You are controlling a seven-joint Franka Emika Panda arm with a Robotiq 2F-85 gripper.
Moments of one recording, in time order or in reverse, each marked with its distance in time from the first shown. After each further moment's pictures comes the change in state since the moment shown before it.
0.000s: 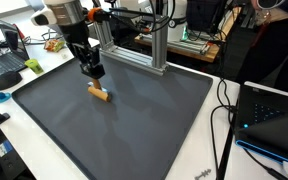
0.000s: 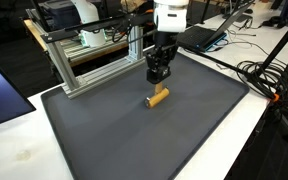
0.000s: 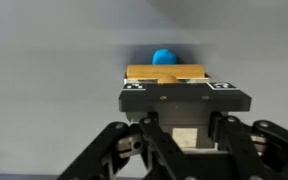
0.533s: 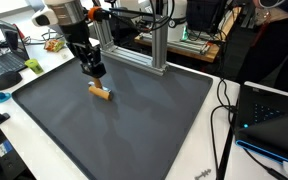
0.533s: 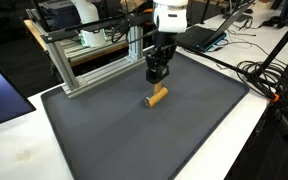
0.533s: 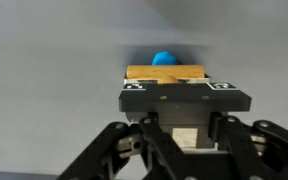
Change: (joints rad) arm -0.001 -0.004 0.000 -0.002 0.001 -0.016 -0.056
